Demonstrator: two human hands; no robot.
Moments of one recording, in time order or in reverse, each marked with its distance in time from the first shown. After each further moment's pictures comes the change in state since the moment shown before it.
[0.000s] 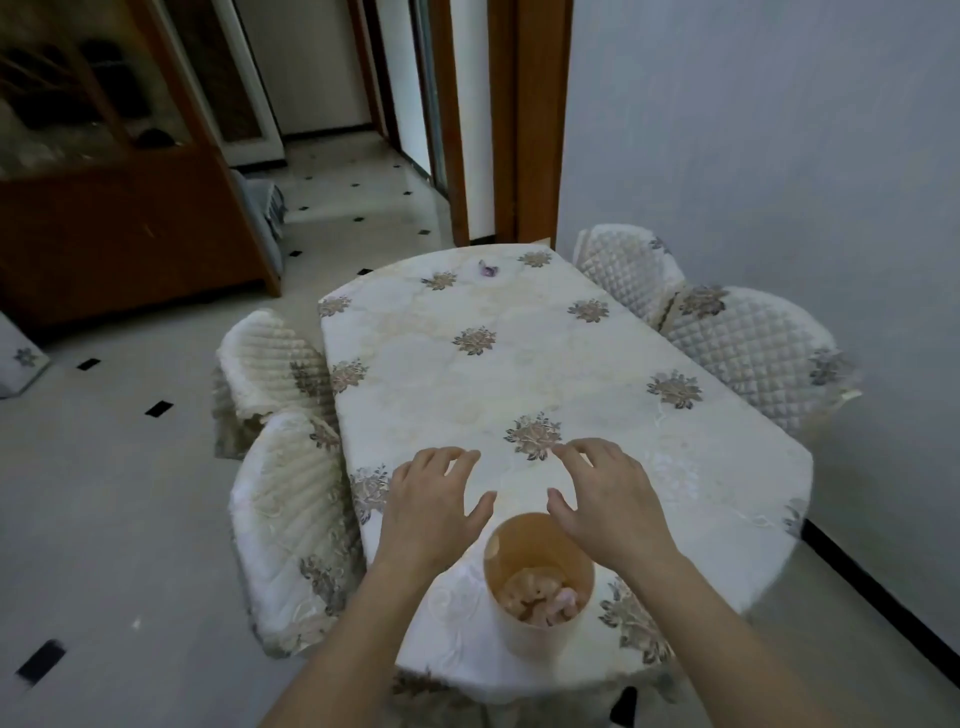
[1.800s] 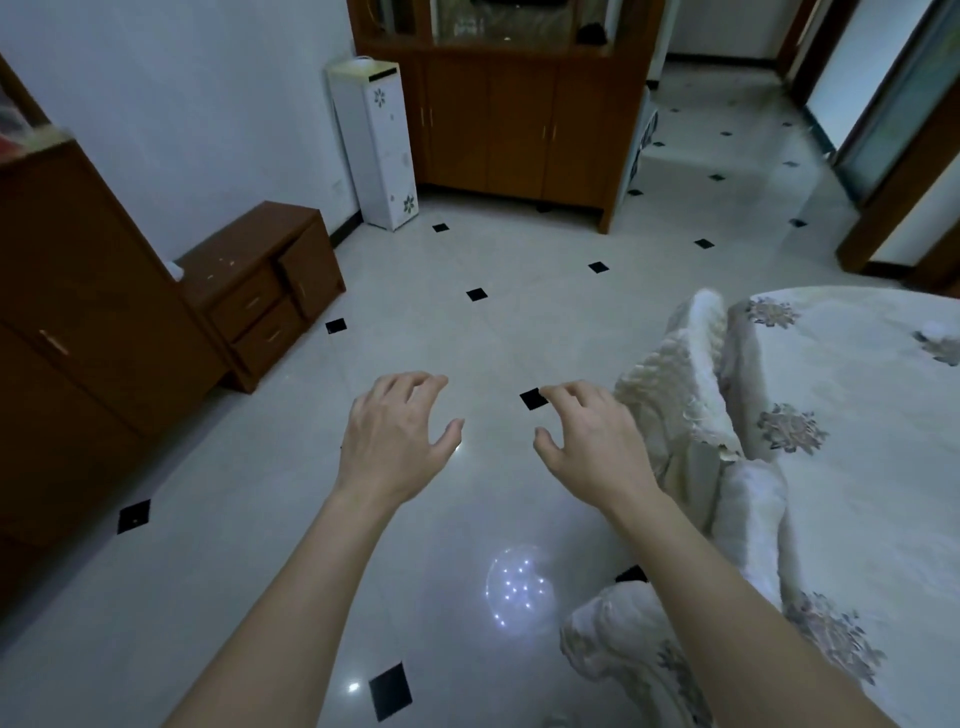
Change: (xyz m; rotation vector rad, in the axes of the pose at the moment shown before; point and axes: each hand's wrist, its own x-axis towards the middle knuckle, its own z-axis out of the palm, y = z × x) left_hand -0.175 -0.592 -0.191 0.243 0.192 -0.681; right_hand 0.196 -0.619 0.240 0.276 -0.139 -0.645
